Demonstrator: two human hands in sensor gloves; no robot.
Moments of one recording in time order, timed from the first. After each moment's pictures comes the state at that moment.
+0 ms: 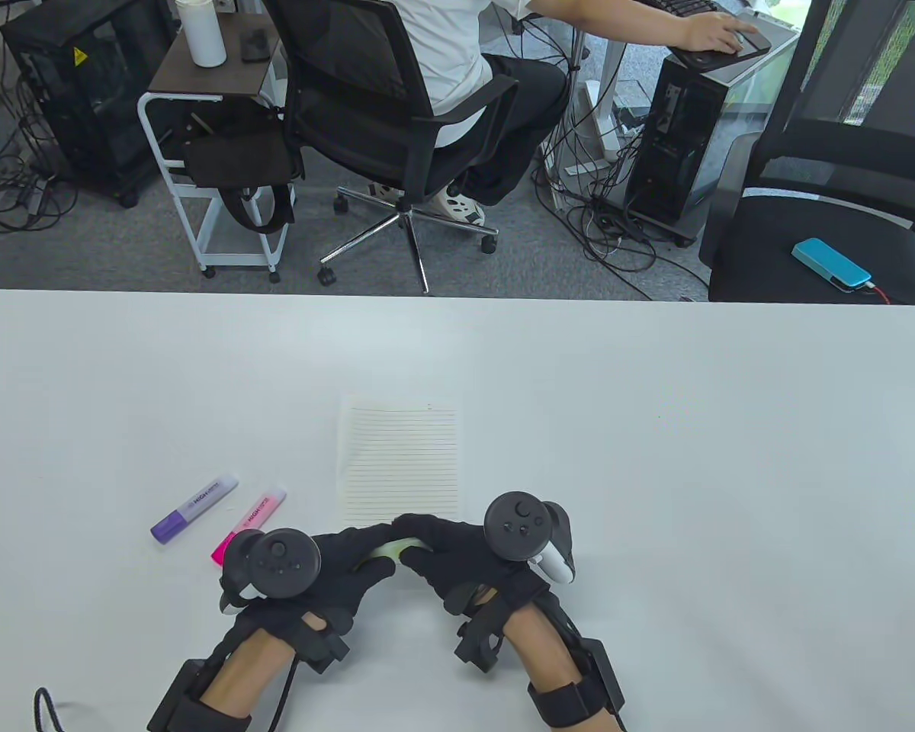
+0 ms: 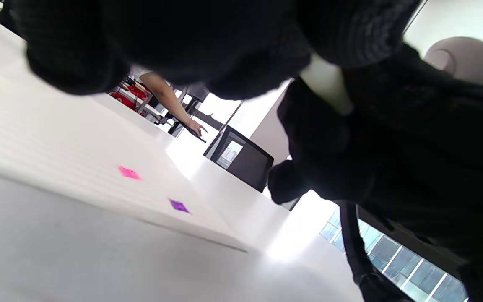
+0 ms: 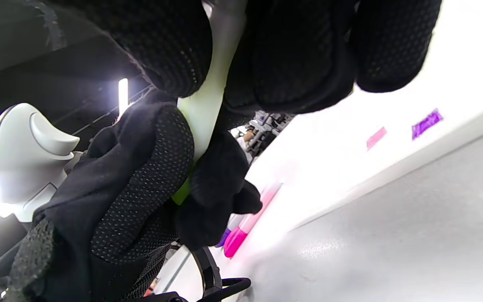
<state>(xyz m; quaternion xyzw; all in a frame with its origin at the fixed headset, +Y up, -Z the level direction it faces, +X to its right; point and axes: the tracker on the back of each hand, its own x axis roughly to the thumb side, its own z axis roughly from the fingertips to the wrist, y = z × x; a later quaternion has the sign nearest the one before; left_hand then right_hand) -0.197 -0.741 -0.285 0.03 -0.27 0.34 0.90 0.036 -0.741 -0.310 0.28 0.08 0.84 0.46</state>
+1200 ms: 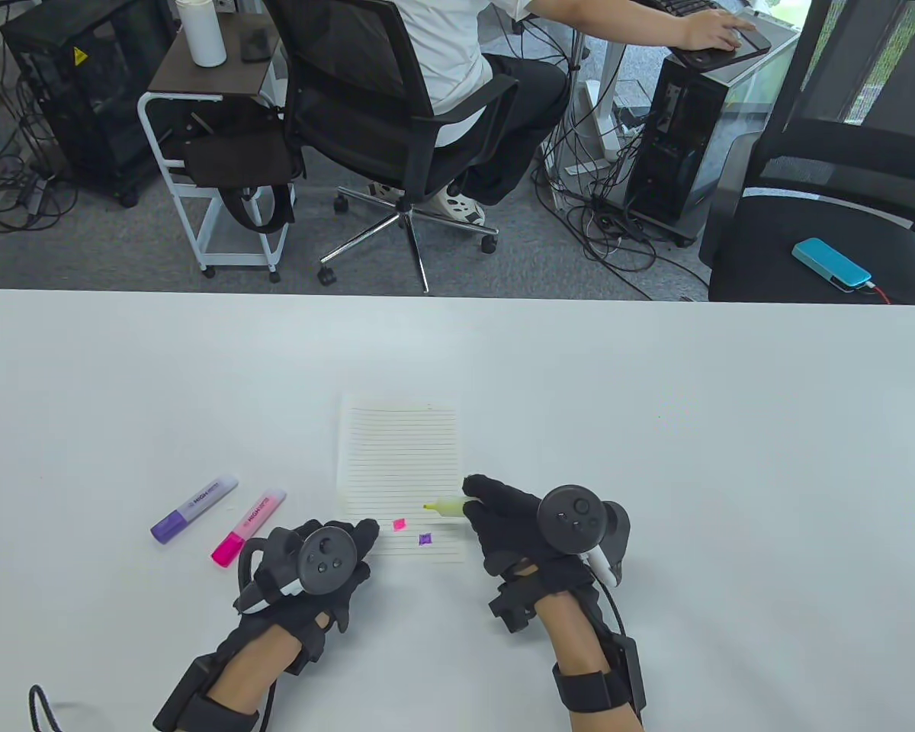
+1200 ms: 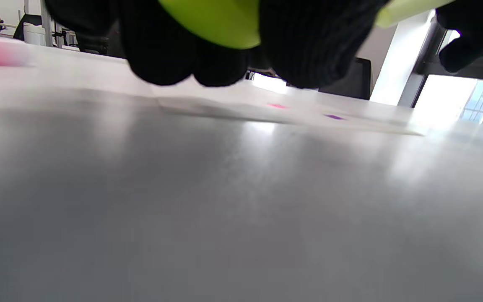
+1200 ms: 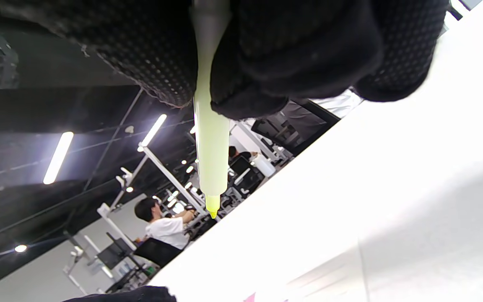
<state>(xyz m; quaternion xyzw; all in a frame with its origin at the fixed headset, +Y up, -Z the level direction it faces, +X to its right) -0.188 -0.765 -0.291 -0.06 -0.17 0.07 0.98 0.098 -0.738 -0.326 0.13 -0.06 0.91 0.40</state>
